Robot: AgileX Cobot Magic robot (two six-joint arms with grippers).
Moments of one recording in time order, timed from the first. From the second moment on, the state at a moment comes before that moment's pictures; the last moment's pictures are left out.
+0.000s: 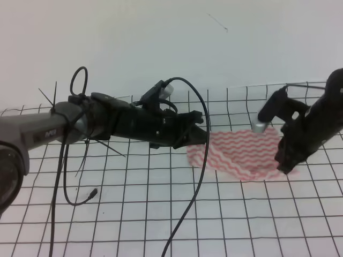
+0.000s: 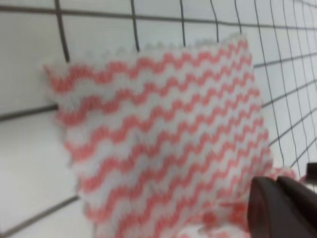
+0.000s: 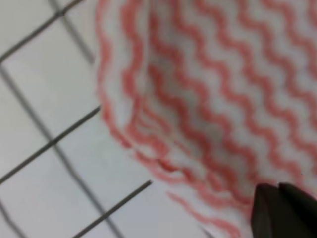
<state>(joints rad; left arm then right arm) -0.37 2.15 -1.48 -1.38 0.67 0.69 0.25 1.92 -1.28 0.21 0.67 -0.86</state>
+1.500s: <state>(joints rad) -0.34 2.22 -1.58 -1.40 0.62 0.77 0.20 1.99 -1.39 0.19 0.48 -0.88</state>
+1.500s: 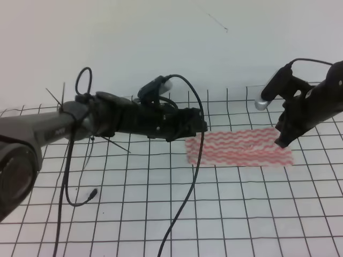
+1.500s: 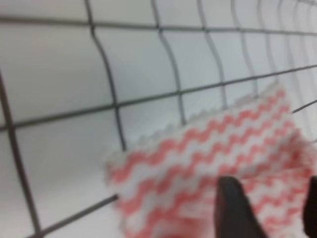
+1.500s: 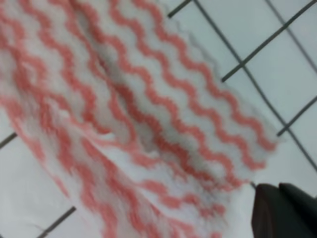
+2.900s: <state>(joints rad) -0.21 1.88 -1.43 -1.08 0.91 0.90 0.15 2.30 -1.89 0.41 1.13 -1.27</state>
